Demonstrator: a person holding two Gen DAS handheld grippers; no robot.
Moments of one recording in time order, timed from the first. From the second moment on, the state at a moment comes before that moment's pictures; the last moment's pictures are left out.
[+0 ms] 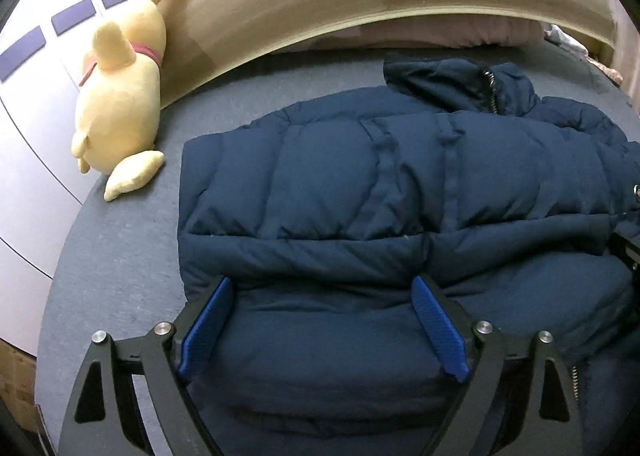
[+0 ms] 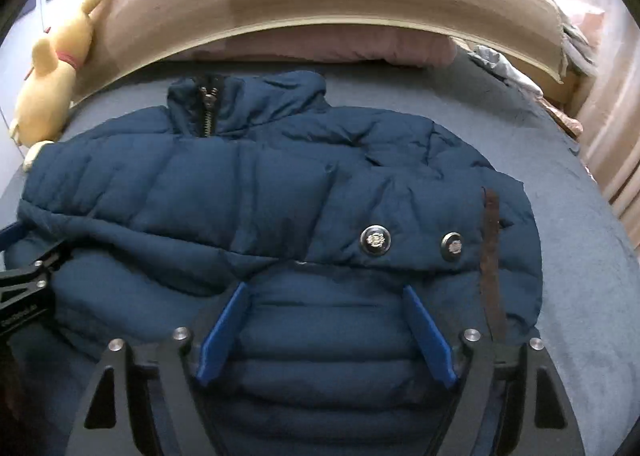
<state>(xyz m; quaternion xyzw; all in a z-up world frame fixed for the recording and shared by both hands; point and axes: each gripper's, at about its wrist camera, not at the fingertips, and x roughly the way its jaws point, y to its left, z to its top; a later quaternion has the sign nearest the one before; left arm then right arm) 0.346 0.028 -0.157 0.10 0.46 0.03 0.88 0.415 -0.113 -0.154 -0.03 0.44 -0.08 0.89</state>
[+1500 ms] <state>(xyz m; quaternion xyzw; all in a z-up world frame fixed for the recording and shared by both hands) 0.409 0.147 -0.162 -0.09 0.46 -0.03 0.88 0.442 -0.305 -0.148 0.29 0.42 -0.02 0.86</state>
